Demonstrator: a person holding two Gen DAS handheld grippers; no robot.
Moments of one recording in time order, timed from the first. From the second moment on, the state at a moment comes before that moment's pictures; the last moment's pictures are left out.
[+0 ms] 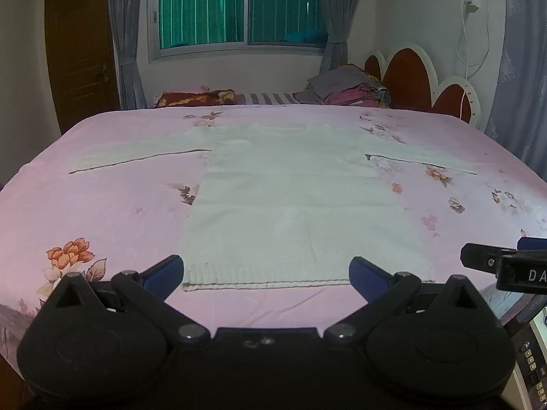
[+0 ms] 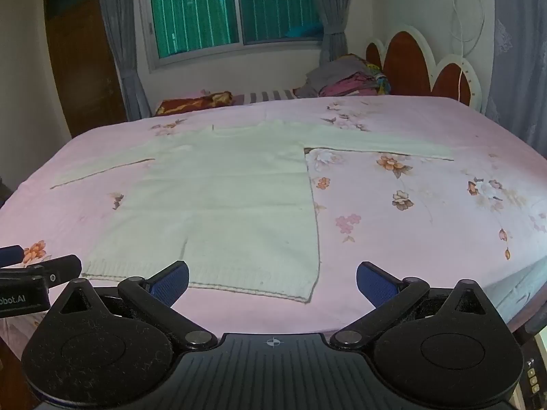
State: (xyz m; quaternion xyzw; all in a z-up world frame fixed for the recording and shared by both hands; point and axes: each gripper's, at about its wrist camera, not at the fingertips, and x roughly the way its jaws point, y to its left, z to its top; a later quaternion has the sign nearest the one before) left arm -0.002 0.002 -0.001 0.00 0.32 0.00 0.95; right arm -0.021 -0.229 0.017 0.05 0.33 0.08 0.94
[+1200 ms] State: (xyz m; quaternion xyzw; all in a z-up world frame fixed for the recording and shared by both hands) left arm 0.001 0.004 0.002 0.00 0.32 0.00 0.95; right arm -0.019 -0.227 0.021 0.05 0.33 0.07 0.94
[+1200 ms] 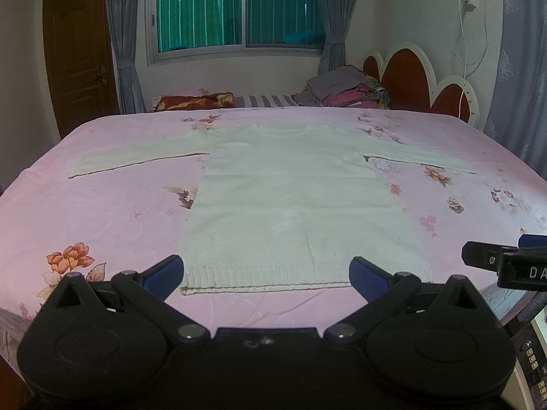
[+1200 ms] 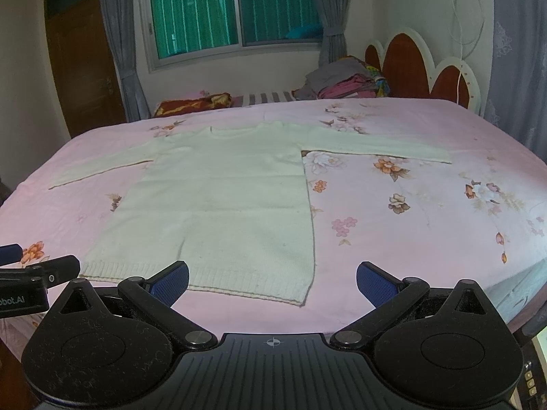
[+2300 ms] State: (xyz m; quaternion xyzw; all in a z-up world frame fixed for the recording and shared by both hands) left arm -0.001 0.001 -0.001 0.01 0.32 0.00 0.95; right arm -0.019 -0.226 0.019 0.05 0.33 0.07 0.94
